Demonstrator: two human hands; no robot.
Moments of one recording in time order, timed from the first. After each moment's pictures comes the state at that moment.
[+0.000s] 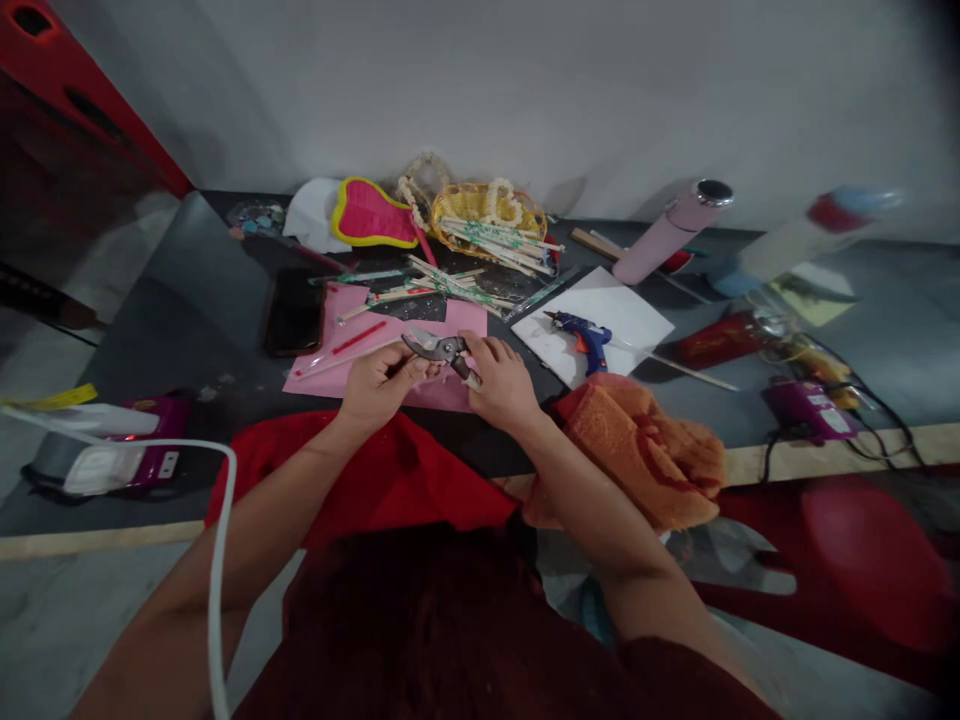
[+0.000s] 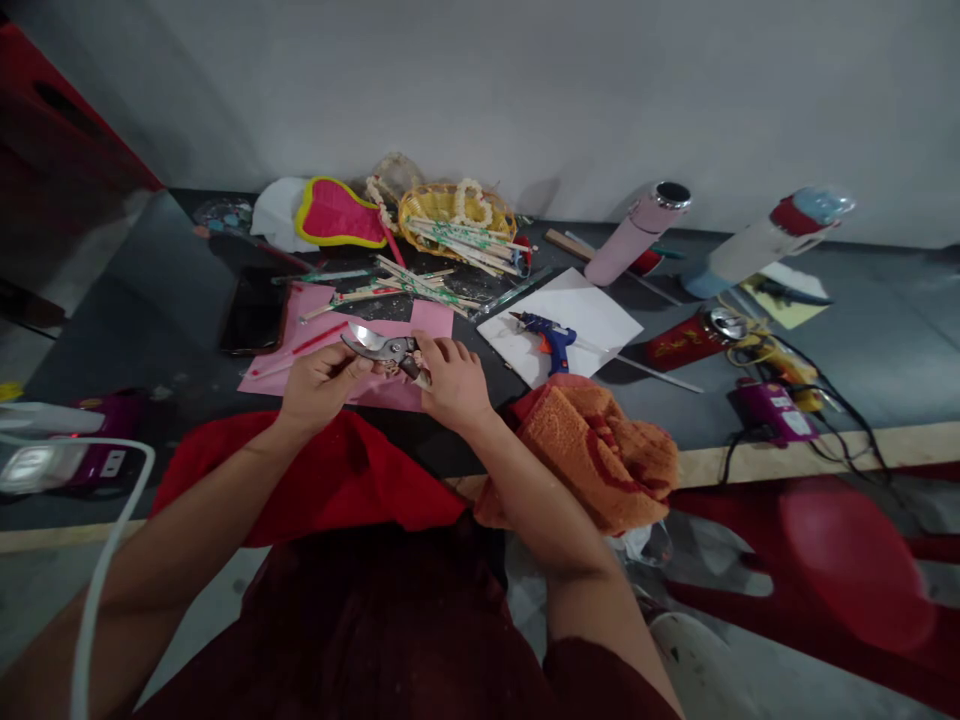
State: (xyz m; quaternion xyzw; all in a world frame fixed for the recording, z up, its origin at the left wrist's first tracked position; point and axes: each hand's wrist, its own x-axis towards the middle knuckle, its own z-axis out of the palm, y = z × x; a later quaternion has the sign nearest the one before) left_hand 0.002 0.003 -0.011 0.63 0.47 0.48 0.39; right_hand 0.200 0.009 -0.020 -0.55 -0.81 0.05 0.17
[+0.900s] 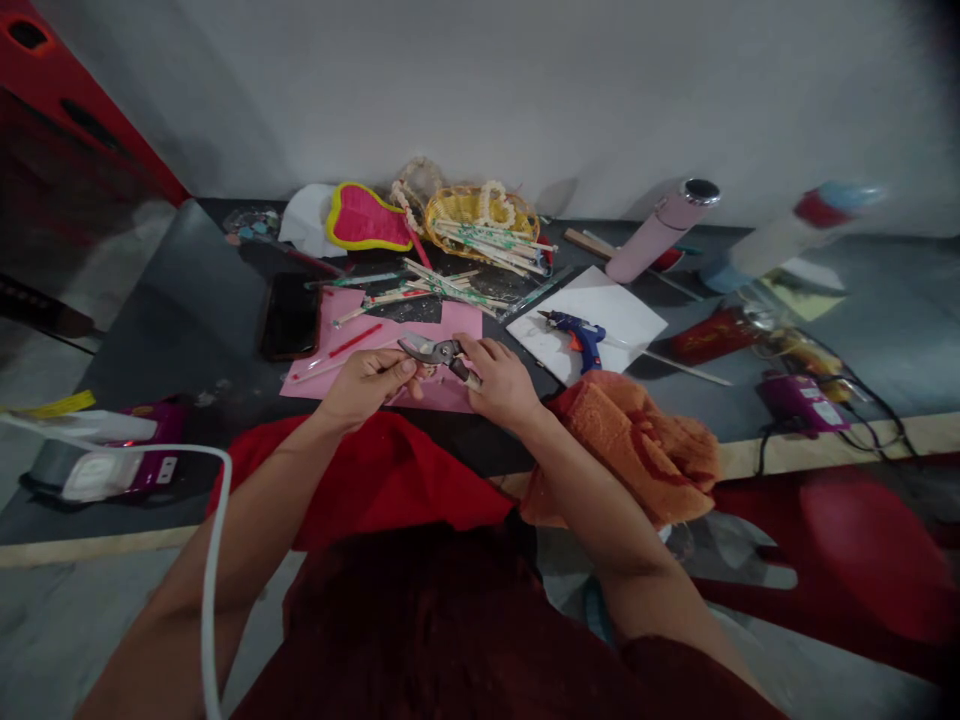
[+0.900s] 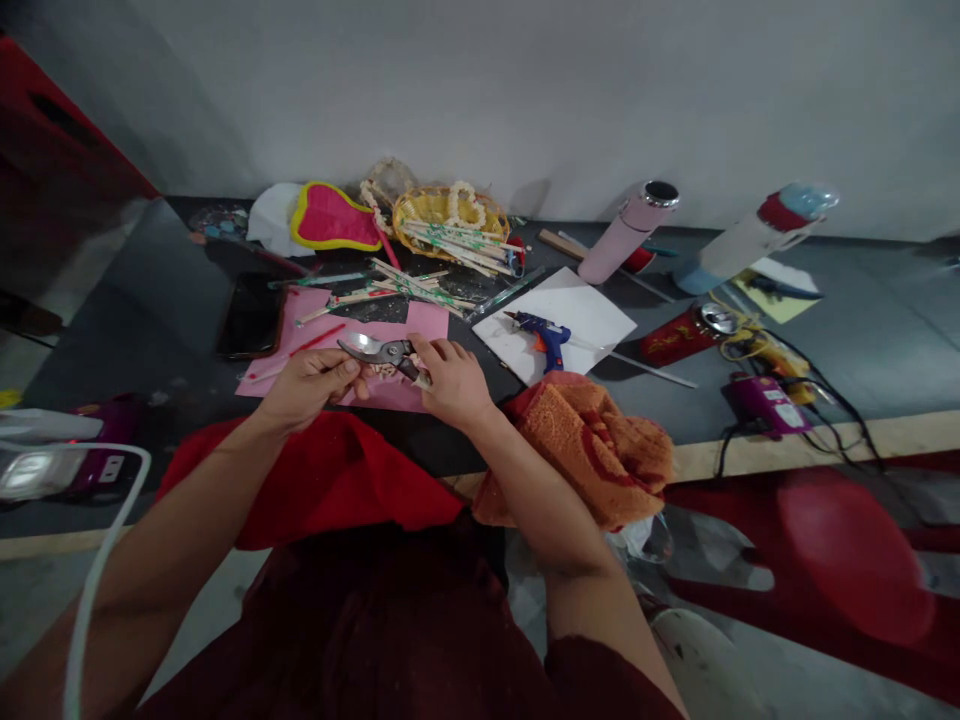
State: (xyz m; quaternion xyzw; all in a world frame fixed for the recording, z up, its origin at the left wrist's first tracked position) left_hand -0.008 0.007 0.002 0.56 0.42 0.40 0.59; right_hand 0.207 0.012 -0.019 -0.53 -0.83 0.07 0.18
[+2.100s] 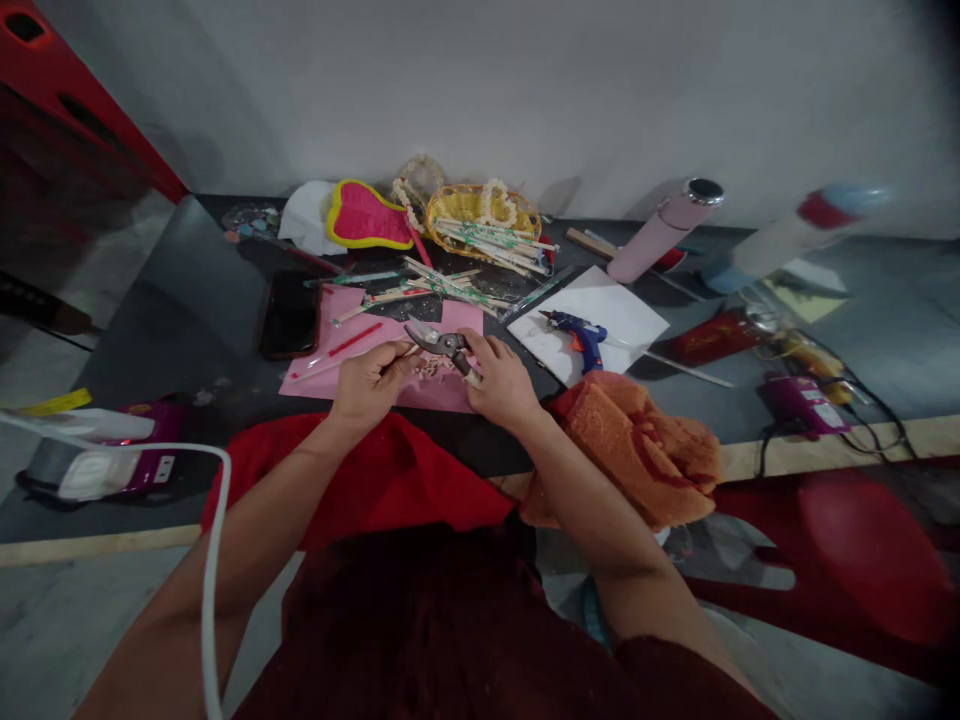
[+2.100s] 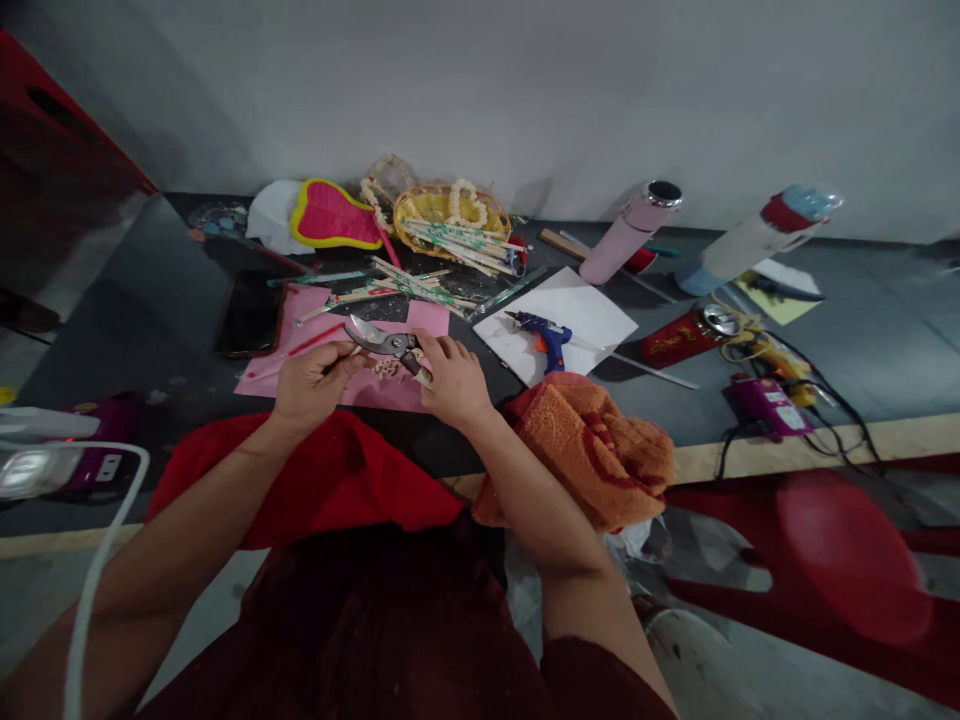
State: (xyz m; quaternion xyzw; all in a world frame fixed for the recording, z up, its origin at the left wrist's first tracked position) left_hand 0.000 0.004 -0.004 0.66 0.52 0.45 0.30; right_hand 0.205 0.012 -0.017 -0.55 -0.81 0.08 0.18
